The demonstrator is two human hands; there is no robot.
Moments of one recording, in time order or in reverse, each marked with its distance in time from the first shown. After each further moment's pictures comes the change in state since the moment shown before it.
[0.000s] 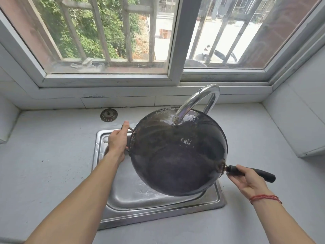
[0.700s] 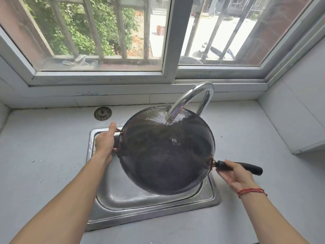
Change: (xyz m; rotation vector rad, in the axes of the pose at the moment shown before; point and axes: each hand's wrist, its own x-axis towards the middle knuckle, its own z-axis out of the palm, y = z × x) left_hand 0.010 -0.008 -0.016 0.057 0.012 0.000; right_hand 0.006 0.007 0.015 -0.030 -0.024 0.028
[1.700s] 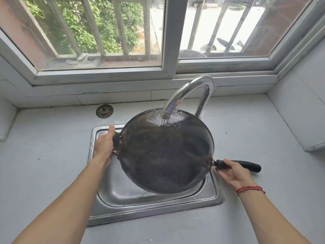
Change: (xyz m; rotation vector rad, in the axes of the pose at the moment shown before) left_hand 0.008 -0.026 -0.004 0.038 0.011 -0.007; right_hand 0.029 0.011 -0.002 -0.023 -0.006 0.075
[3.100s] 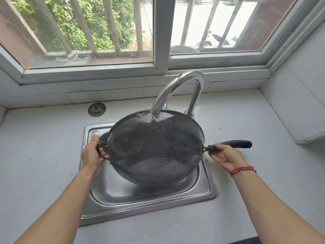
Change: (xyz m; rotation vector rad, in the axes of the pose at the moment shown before) left_hand -0.004 -0.035 -0.023 -0.191 -0.036 -0.015; right_hand -0.006 -0.028 0.026 -0.041 -0.093 -0.049
